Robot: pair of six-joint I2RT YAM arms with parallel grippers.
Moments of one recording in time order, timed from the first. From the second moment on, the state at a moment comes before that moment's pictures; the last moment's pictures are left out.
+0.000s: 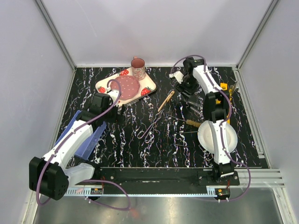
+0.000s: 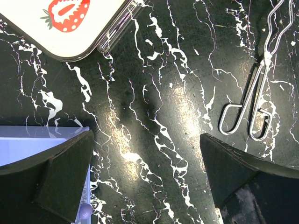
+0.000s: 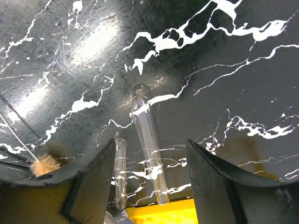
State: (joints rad) left arm -0.33 1.12 0.85 -0.54 0.04 -0.03; right arm 0.22 2.49 2.38 -1.33 -0.13 -0.72
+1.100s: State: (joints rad) left arm -0.33 1.13 0.85 -0.53 0.03 -0.03; right arm 0.23 2.52 2.27 -1.28 0.02 -0.78
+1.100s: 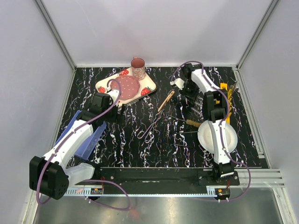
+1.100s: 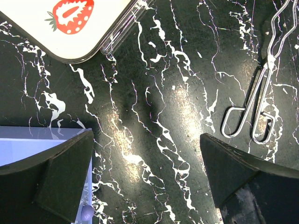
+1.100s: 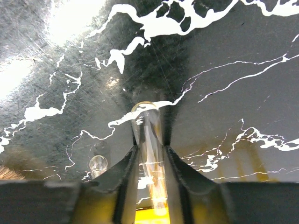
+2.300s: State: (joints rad) left arm -0.33 1.03 0.83 -0.52 0.01 -0.03; right arm 0.05 1.76 2.13 -1.07 -0.38 -0.59
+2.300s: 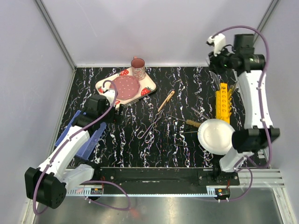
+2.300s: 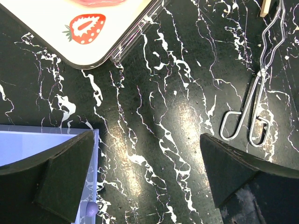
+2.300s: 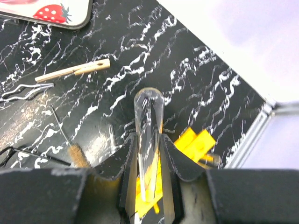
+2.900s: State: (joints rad) left arm -0.33 1.00 0.82 -0.52 0.03 -0.03; right arm -0.32 1.31 1.35 -0.51 -0.52 -0.25
